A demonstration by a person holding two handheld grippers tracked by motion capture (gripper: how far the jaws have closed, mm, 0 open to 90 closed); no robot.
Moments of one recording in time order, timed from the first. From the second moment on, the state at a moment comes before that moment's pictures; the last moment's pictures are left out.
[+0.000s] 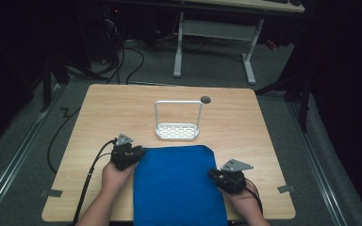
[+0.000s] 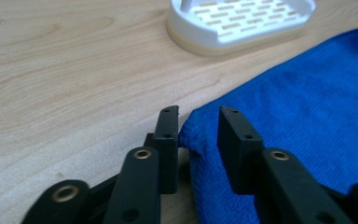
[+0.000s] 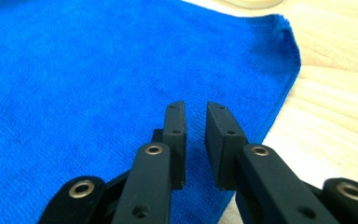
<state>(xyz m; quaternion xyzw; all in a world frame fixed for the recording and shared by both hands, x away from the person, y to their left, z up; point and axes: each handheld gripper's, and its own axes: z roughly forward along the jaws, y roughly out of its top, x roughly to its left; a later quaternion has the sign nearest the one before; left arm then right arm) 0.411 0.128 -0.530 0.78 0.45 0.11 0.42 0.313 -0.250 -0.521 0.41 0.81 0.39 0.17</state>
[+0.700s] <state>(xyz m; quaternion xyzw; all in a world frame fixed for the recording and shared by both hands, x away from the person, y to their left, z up) 0.400 0.128 -0.533 0.77 0.43 0.13 0.44 0.400 -0.223 -0.523 0.46 0.79 0.34 0.22</state>
